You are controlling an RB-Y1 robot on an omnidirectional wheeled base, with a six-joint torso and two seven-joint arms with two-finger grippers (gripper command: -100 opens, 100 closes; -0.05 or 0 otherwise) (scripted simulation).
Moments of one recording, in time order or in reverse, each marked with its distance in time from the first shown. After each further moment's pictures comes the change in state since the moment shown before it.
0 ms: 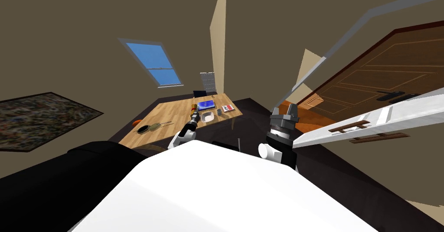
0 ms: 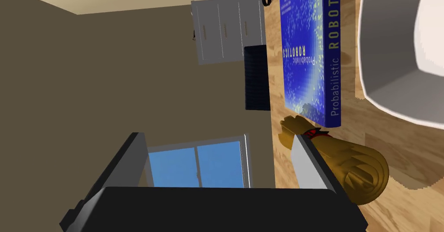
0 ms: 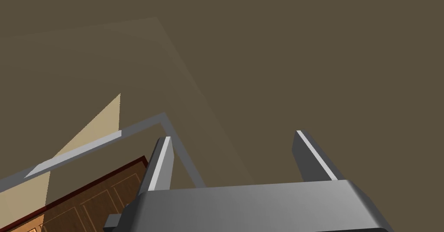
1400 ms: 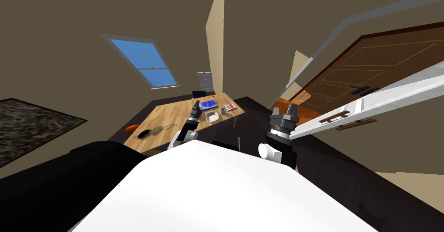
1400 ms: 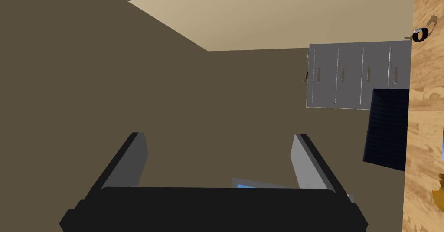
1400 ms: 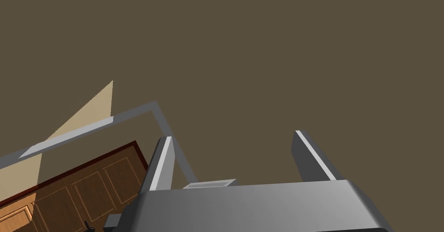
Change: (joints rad) left arm 0.034 0.007 -0.096 -0.158 -0.046 -0.330 -0.041; right arm 0.000 0.000 0.000 0.000 0.000 0.000 0.000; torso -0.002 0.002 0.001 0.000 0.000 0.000
